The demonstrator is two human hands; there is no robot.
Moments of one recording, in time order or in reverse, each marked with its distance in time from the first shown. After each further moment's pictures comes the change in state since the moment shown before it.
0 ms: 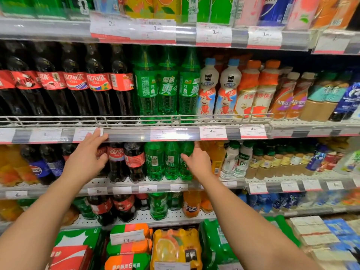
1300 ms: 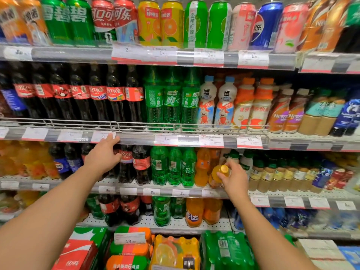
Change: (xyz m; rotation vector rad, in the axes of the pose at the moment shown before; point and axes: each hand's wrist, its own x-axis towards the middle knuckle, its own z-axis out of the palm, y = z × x) left_hand -0.006 0.036 -0.010 0.121 -0.054 -0.165; right_hand -0.056 0.094 -0.083 0.158 0.189 -0.041
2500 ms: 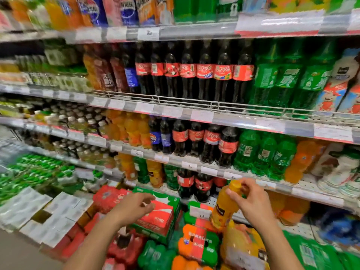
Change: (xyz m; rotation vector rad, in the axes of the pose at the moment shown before) left_hand -0.204 -0.234 0.007 -0.132 -0.503 -0.091; right_hand -0.180 -0.182 0.107 0.367 -0.458 -0.136
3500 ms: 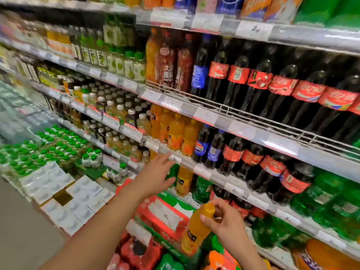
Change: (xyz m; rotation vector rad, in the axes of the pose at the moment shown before) left_hand 0.075 -0.112 -0.114 0.193 0.319 0.080; right_hand 0.044 -0.110 0.208 0.050 -0.447 -0.068
